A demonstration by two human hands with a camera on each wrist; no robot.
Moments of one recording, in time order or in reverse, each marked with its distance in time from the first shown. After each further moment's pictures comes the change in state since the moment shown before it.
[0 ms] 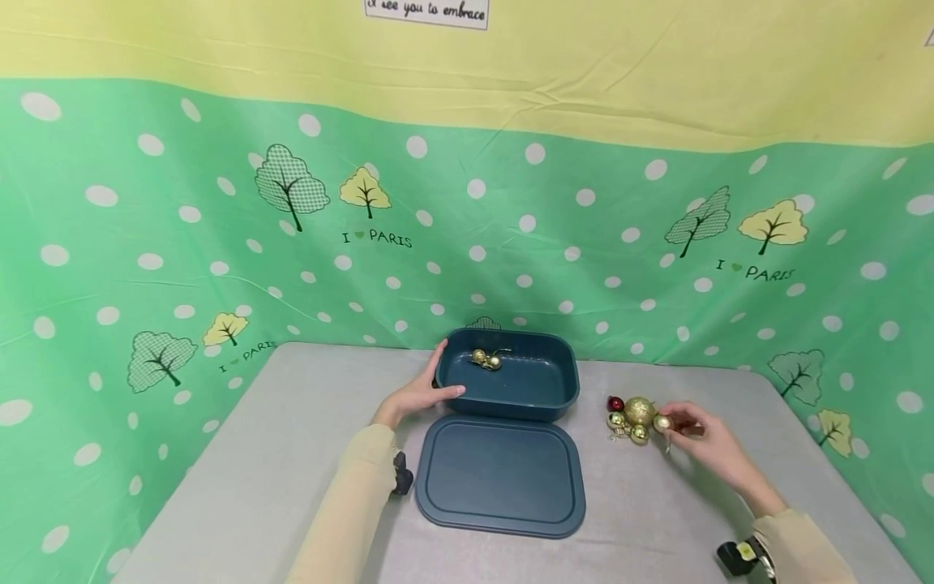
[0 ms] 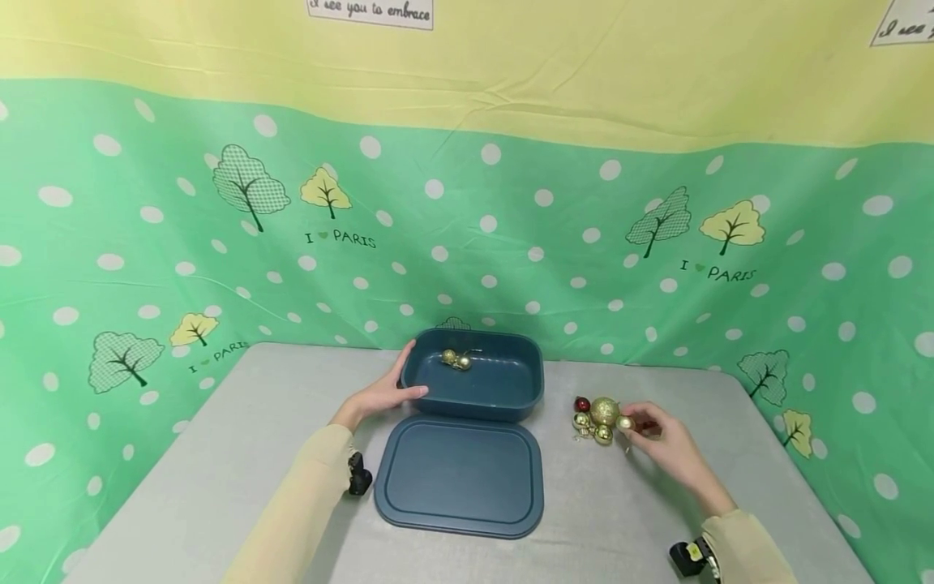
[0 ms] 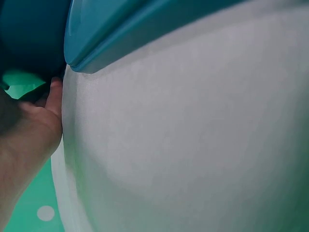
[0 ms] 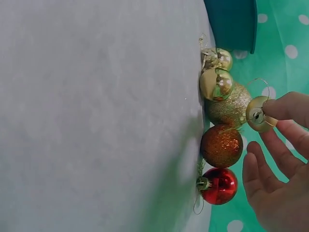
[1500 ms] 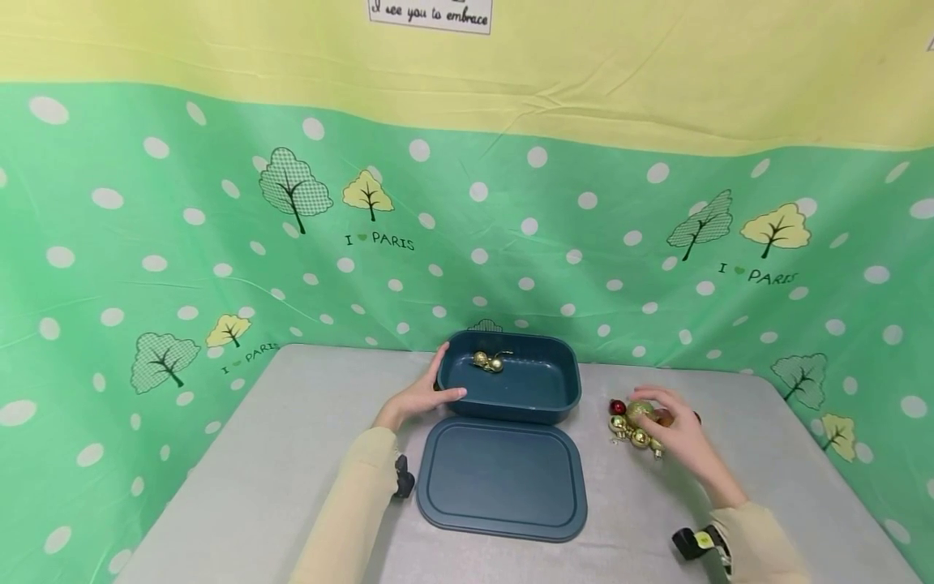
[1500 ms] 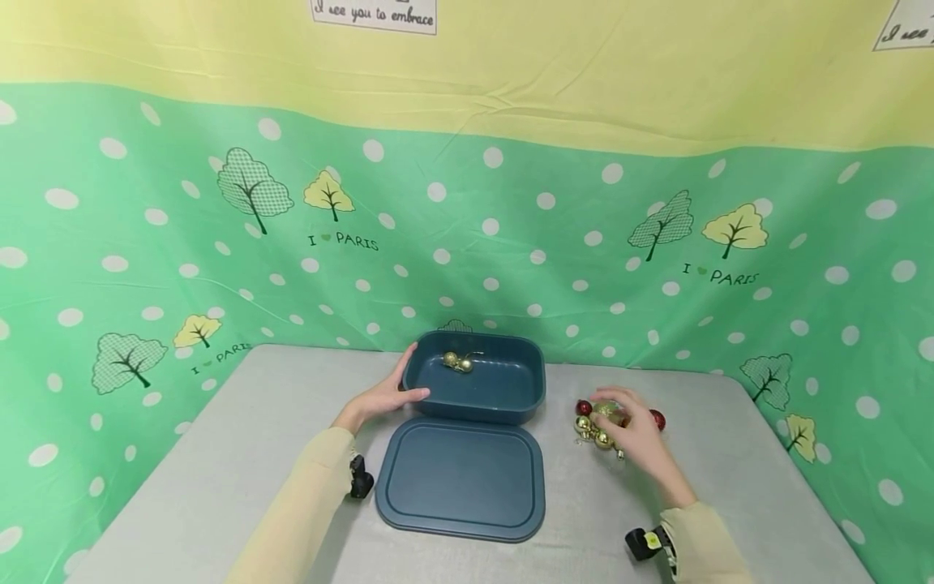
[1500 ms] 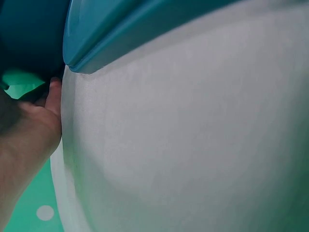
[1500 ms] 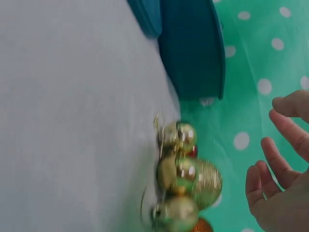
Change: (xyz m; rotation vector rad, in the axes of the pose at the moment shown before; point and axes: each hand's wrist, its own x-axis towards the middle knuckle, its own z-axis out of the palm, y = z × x) left_hand 0.003 -0.009 -0.001 0.031 0.014 0.017; right_hand 0.023 -0.041 0.031 0.112 0.068 -0.033
